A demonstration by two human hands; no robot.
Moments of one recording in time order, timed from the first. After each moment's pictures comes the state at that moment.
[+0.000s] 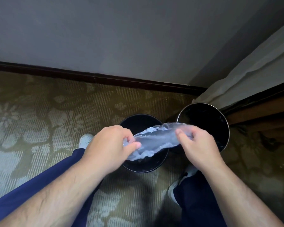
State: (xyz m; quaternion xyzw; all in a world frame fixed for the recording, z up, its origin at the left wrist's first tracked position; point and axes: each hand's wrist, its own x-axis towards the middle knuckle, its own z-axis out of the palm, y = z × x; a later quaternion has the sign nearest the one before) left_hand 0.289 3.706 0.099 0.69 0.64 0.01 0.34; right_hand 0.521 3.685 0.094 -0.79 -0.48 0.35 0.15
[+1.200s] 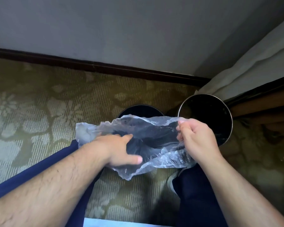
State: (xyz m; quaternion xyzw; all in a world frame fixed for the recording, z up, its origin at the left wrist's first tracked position) left_hand 0.286 3.709 0.047 0.69 0.51 -0.36 0.38; right_hand 0.518 3.686 0.077 -0.79 -0.45 0.37 0.17
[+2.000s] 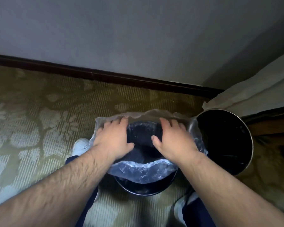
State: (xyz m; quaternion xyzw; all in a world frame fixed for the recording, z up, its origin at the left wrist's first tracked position) left_hand 0.293 3.775 -0.027 0.70 0.66 -0.15 0.25; right_hand 0.473 3.763 -0.005 -0.69 -0.66 0.25 -0.15
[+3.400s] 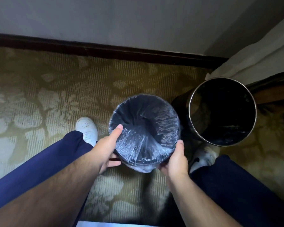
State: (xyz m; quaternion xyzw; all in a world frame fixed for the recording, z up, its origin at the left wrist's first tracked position) left_hand 0.269 3.681 -0.076 0.12 0.72 0.06 0.68; right_hand 0.466 3.625 -0.079 -0.79 0.10 0.53 0.28
